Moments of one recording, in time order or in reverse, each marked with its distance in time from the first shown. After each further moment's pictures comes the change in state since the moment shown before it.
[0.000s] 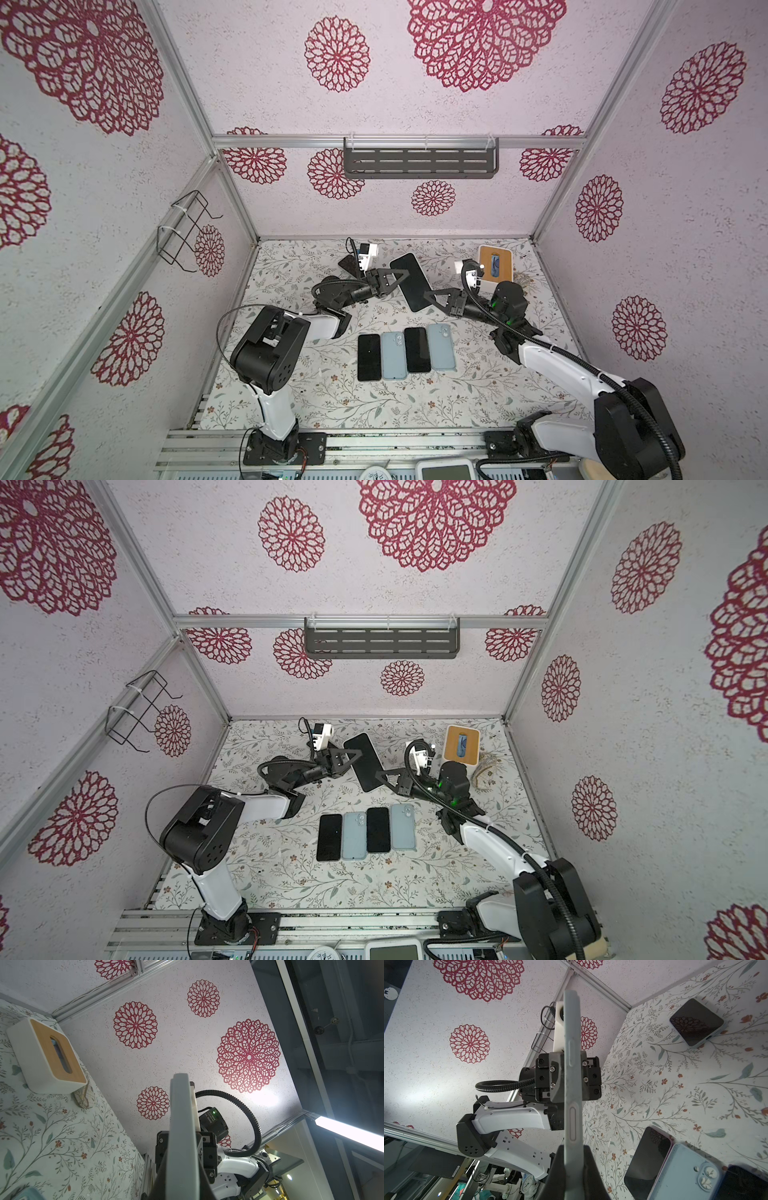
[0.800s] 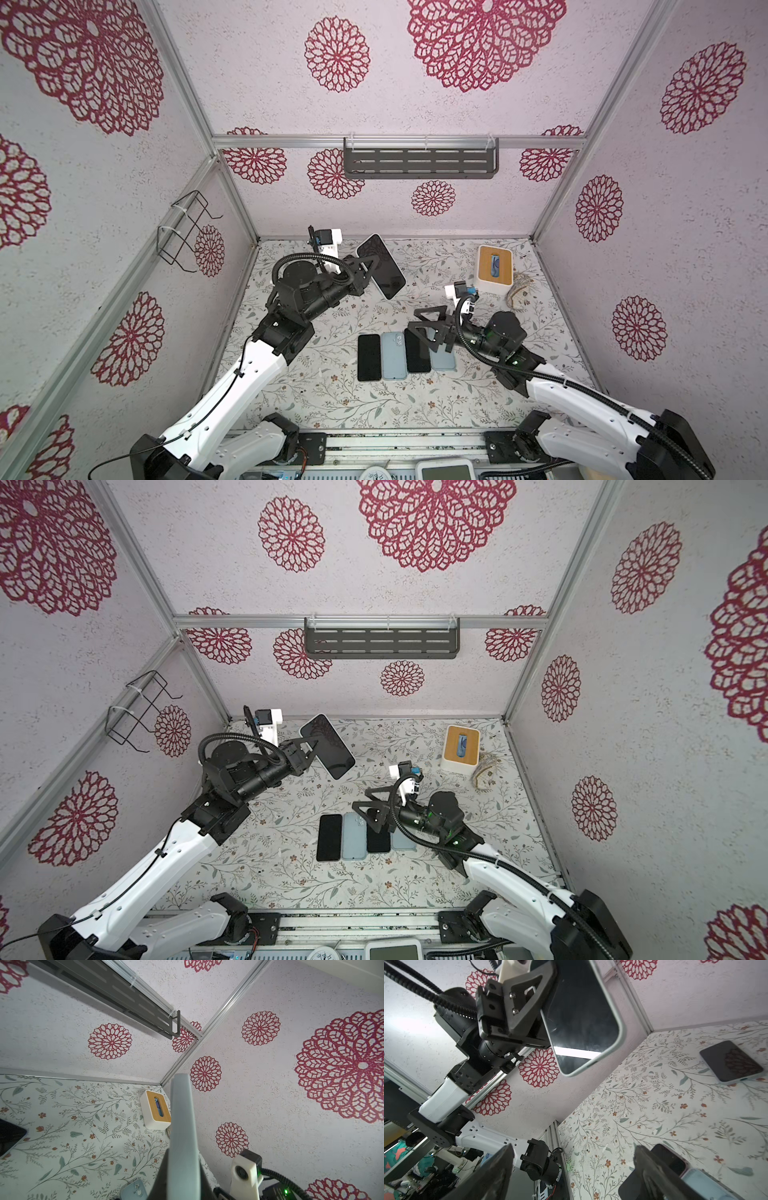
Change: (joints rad) left arm -0.093 -0.759 0.119 -1.317 -0.587 0.730; right arm 0.333 -0.193 -0.129 0.038 0.300 -0.314
